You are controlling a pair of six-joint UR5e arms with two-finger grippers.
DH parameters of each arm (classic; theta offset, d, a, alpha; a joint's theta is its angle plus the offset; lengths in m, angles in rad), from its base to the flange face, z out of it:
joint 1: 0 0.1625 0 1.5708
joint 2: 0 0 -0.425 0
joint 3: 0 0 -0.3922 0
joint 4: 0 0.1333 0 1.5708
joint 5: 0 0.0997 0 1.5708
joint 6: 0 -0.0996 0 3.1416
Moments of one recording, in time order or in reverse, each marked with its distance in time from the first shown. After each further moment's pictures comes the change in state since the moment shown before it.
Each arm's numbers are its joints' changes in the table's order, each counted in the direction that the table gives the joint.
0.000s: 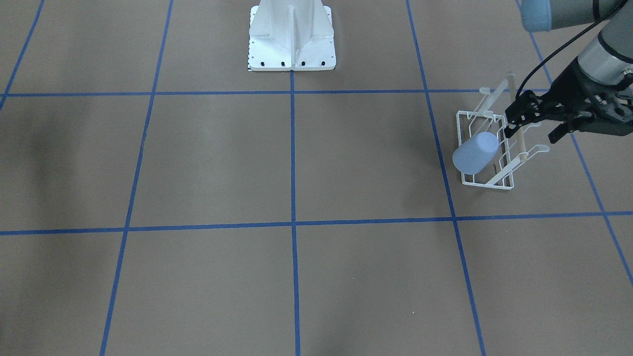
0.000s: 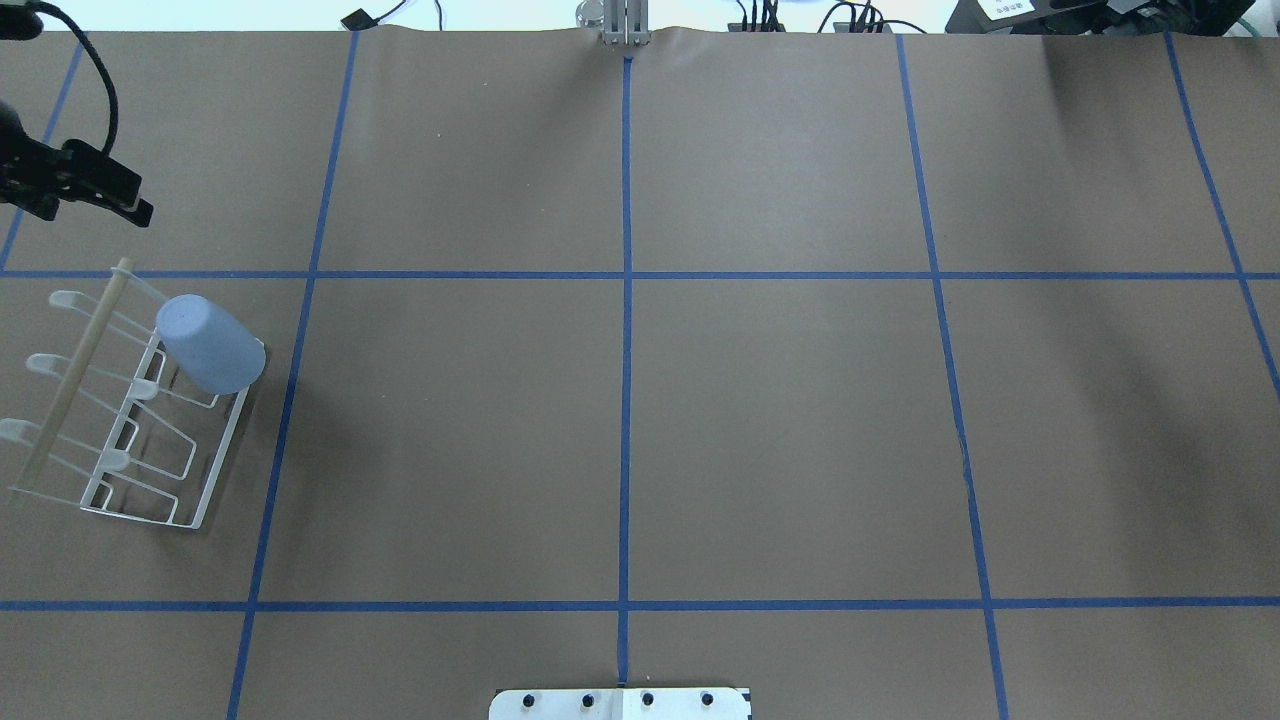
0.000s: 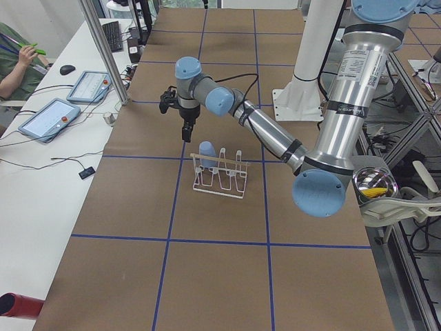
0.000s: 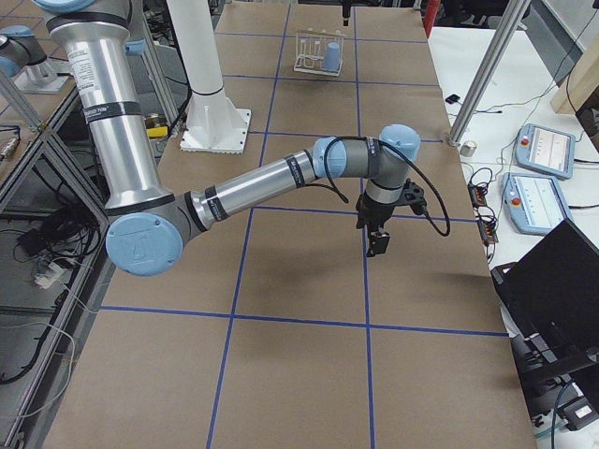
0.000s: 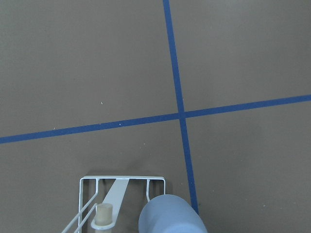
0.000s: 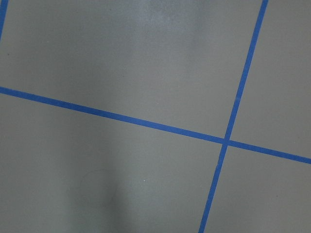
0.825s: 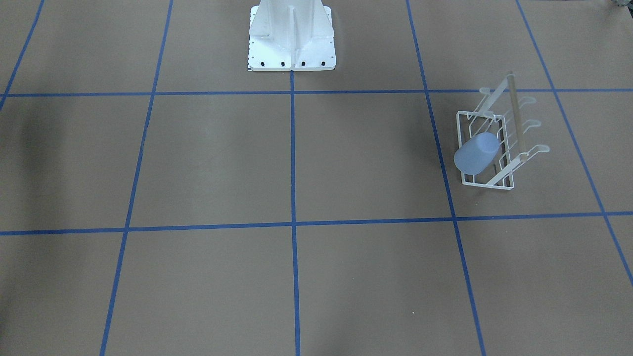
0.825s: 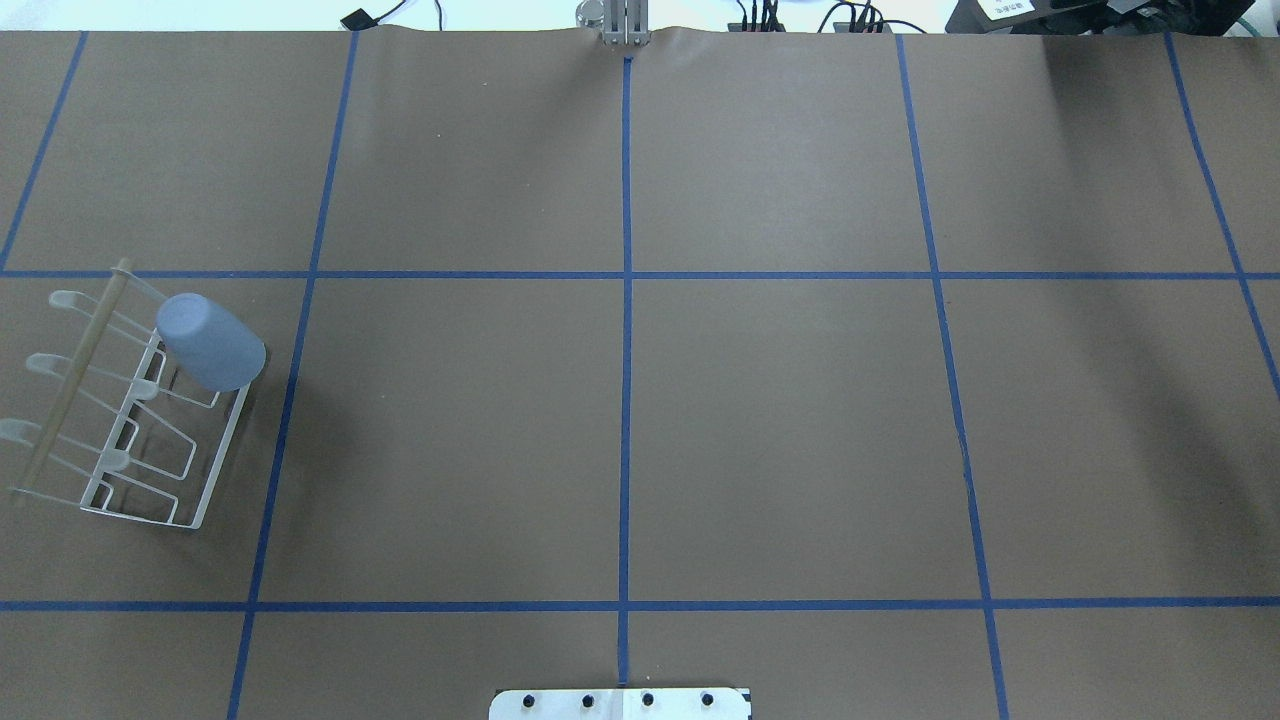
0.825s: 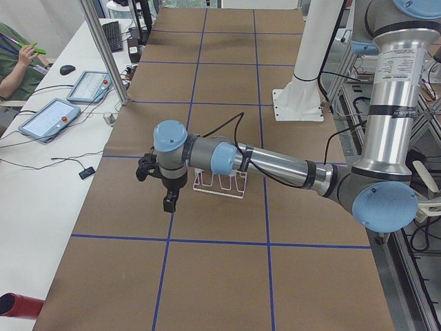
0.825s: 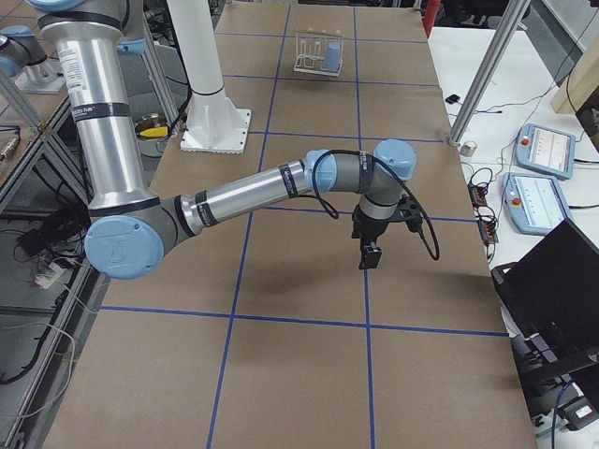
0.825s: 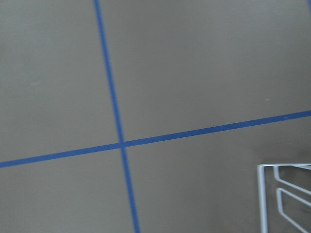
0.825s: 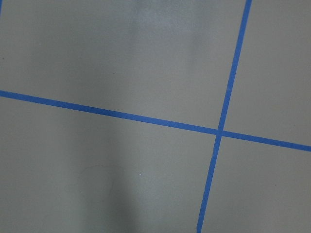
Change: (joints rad) left arm -0.380 0.155 0.331 -0.098 -0.058 -0.561; right arm 0.067 -0.066 -0.006 0.010 0.047 0.002
